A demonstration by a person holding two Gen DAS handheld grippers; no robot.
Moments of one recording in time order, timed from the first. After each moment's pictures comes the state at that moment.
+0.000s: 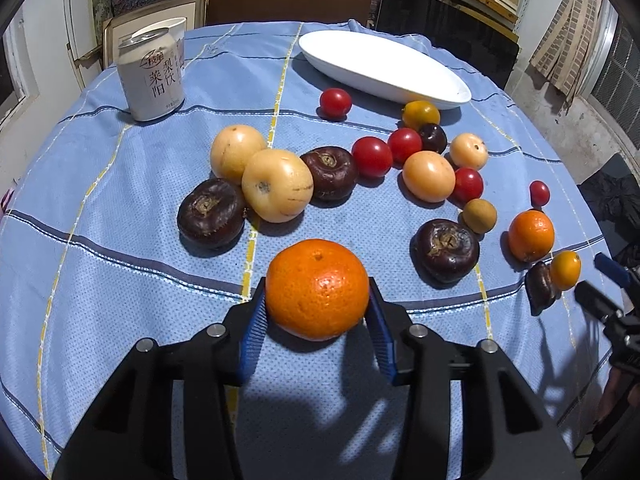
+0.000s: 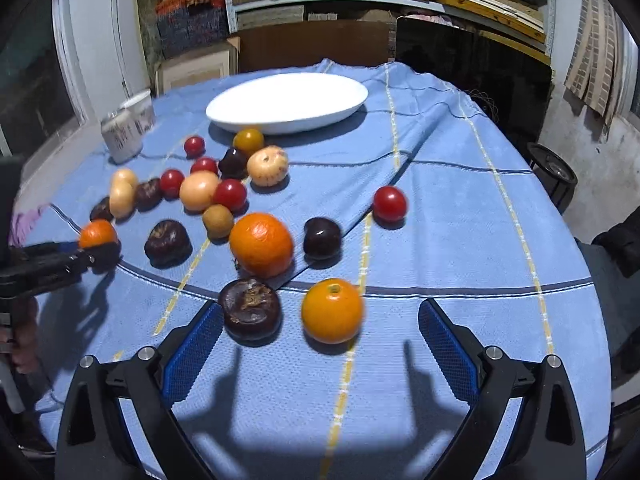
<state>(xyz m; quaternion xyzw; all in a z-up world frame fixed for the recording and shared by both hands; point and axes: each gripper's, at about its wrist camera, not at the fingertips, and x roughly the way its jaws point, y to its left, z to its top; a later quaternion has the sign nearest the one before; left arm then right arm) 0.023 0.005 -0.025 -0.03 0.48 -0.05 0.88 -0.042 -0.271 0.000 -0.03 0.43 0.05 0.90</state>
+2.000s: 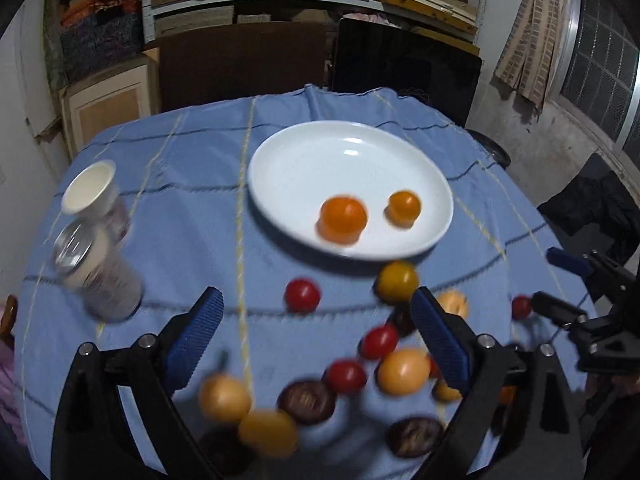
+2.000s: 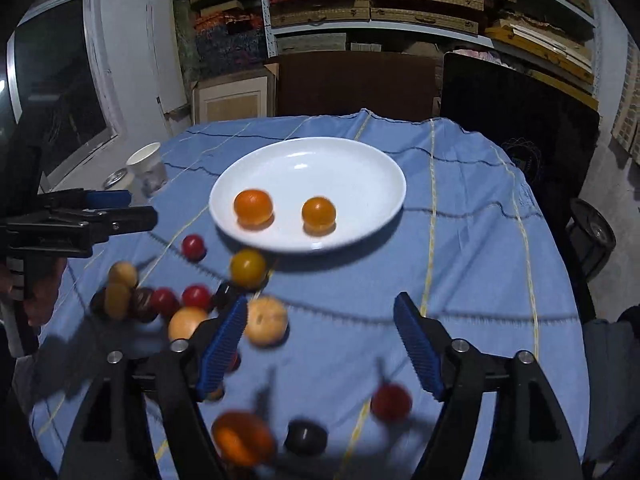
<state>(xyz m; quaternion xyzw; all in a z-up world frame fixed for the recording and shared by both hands) 0.130 -0.006 0.057 0.01 0.42 -0.11 0.90 0.062 -0.265 0.041 -0.02 0.39 0.15 0.91</state>
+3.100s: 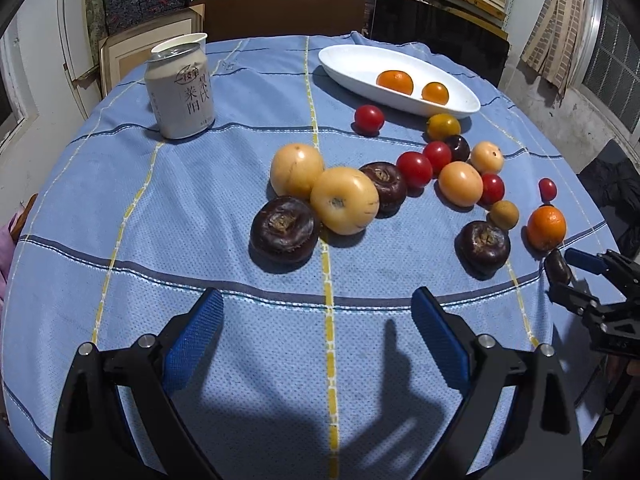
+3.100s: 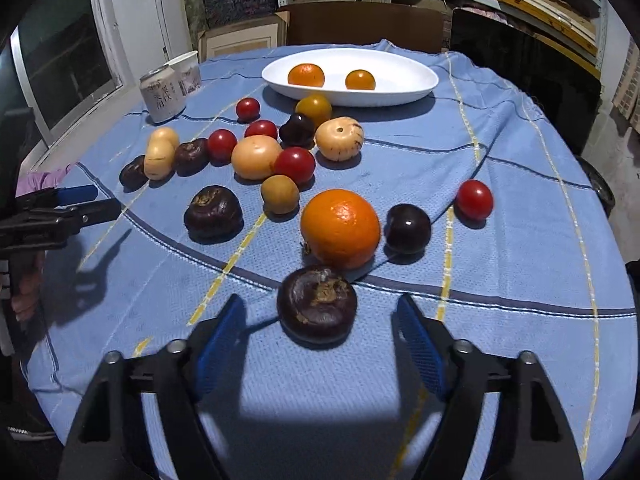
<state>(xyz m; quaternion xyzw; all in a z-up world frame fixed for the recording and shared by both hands) 0.009 0.054 -0.016 0.00 0.46 -0.06 0.88 -0.024 -0.218 -0.027 -0.05 0.47 0.14 0.87</state>
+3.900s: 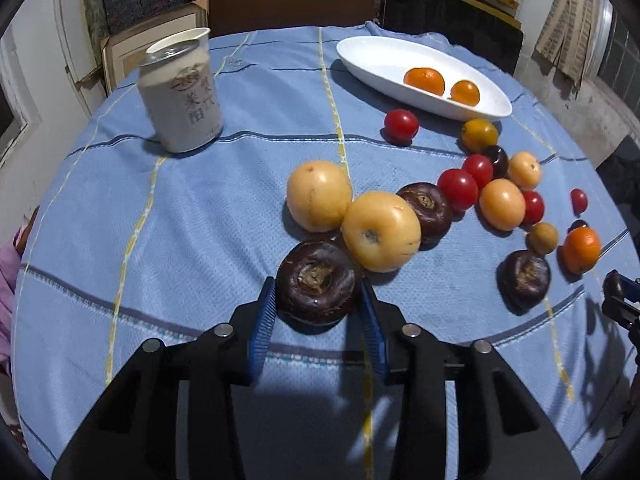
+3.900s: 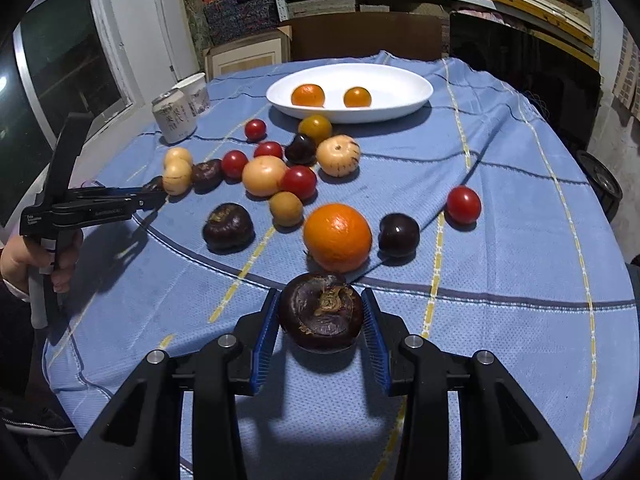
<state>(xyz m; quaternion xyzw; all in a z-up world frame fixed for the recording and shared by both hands) 0.050 0.059 -0.021 0.01 0.48 -0.04 0.88 -0.042 -0.235 -0.003 -0.02 0.45 0.17 0.88</state>
